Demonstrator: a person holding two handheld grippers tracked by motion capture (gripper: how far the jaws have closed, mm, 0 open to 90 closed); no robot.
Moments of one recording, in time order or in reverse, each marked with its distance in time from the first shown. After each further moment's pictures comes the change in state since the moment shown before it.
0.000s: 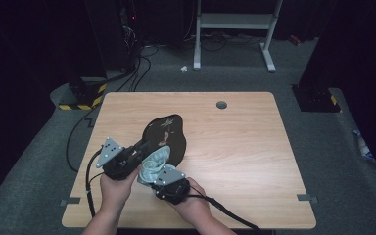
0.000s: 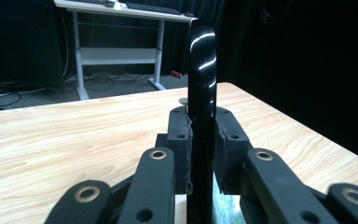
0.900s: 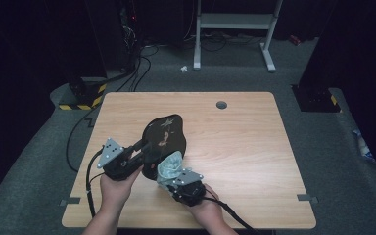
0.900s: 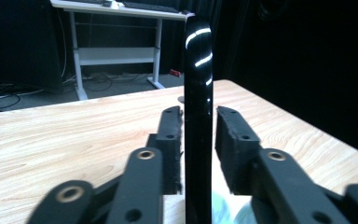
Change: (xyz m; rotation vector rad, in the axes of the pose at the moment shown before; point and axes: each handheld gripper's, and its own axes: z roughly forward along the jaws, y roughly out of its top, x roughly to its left) left arm -0.001 -0.002 0.000 0.012 0.001 0.034; right arm -0.024 -0.057 -0.004 0.072 -0.043 0.115
